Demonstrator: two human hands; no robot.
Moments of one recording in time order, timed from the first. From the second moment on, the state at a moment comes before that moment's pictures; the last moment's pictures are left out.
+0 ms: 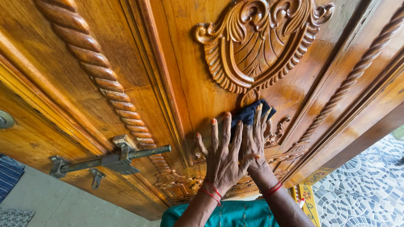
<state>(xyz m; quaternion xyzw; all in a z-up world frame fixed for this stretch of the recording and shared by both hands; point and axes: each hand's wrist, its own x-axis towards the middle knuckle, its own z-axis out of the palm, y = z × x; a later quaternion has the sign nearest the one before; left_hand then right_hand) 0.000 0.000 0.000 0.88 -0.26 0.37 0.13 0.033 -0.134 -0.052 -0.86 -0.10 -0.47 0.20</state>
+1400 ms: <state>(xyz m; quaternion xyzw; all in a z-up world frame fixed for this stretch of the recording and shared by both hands) -0.022 0.054 -0.046 0.91 -0.19 0.31 0.18 0.018 -0.114 -0.074 -0.86 -0.10 -0.47 0.15</state>
